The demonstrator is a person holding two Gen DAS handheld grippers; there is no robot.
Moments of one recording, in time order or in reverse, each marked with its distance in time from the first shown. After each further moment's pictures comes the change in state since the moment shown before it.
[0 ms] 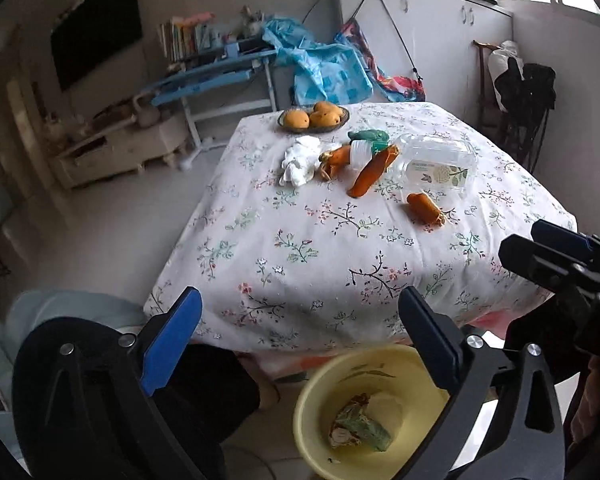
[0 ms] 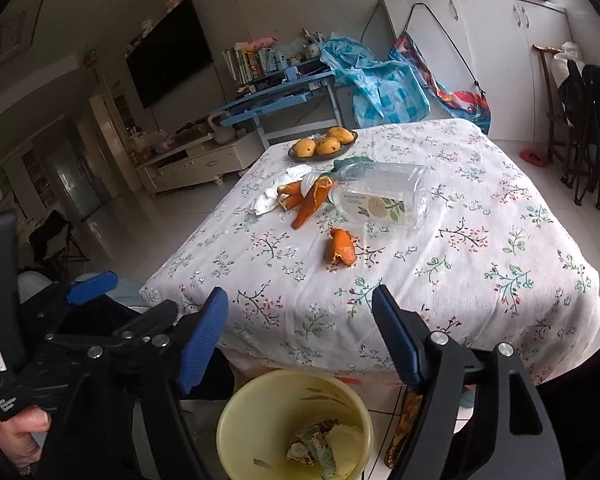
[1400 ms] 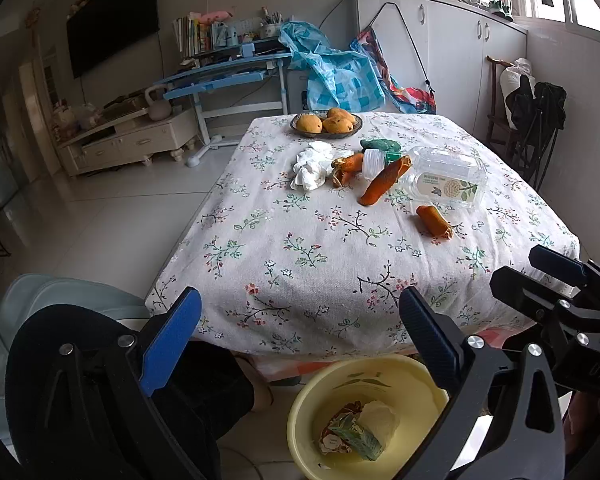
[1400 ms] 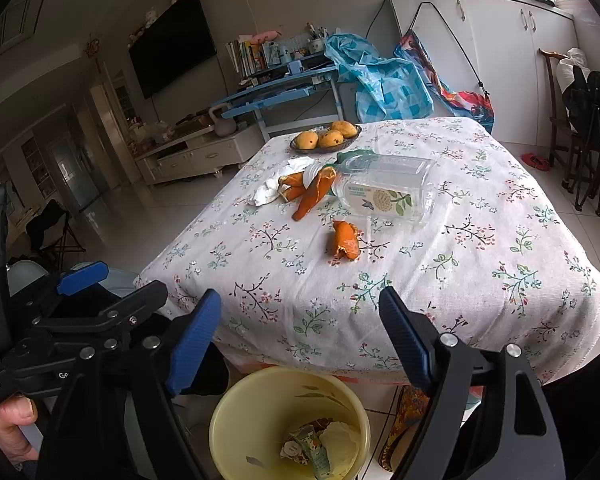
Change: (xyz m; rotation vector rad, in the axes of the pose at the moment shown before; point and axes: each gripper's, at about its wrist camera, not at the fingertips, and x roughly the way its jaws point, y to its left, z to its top) left arm 0.001 0.005 -0.004 -0.051 -0.022 0.014; right arm 0.010 0.002 -0.005 -0.021 0.017 -0.009
